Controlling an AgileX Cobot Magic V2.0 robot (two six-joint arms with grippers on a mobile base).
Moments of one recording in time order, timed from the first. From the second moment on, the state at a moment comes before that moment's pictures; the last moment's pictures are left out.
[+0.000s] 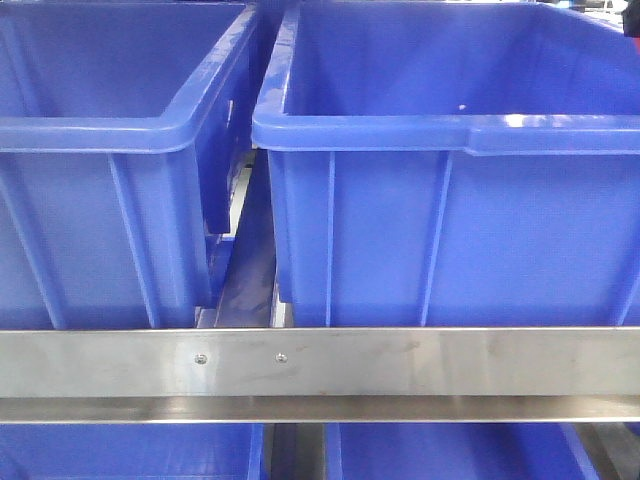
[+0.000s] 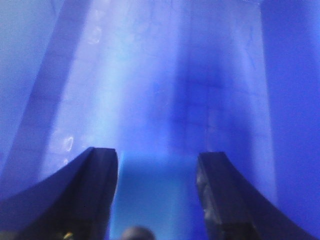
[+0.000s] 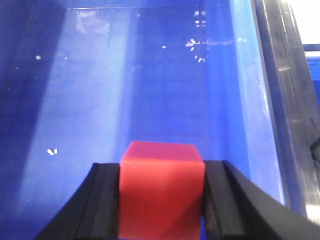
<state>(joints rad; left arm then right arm) -0.12 1.30 -0.89 -0.01 0.26 -0.30 0.08 1.23 -0.93 0.07 0.31 0.08</state>
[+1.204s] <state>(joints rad) -0.12 1.30 -0.89 -0.01 0.26 -0.30 0.08 1.23 -0.93 0.05 0.31 0.08</state>
